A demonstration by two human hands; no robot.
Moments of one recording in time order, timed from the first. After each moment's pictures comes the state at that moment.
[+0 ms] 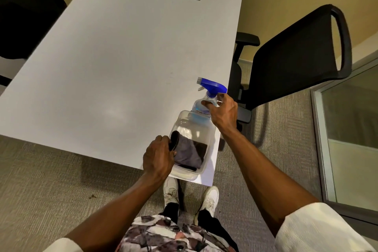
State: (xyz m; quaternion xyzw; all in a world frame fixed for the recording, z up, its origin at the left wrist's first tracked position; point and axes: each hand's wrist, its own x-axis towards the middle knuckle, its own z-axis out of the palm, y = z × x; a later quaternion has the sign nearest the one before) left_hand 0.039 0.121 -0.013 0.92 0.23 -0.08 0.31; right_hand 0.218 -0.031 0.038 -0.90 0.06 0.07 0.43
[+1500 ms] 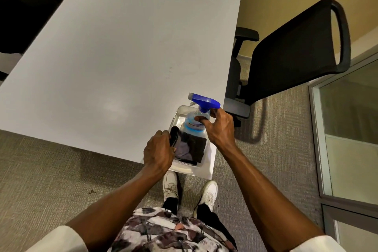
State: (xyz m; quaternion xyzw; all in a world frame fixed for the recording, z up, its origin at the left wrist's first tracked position) left_hand 0.041 0.120 -0.010 0.93 0.22 -0.13 0.28; right_hand 0.154 -0.043 0.037 -0.92 0.02 0.12 0.38
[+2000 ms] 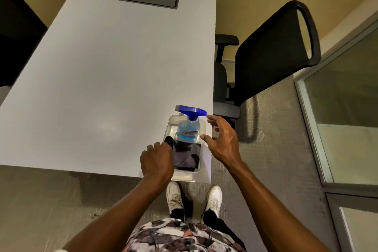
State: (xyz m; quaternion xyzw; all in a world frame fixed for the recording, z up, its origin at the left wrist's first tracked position) left_hand 0.045 0.106 0.025 0.97 0.13 -0.19 0.06; right_hand 0.123 -0.085 0.036 -0.92 0.00 0.09 0.38
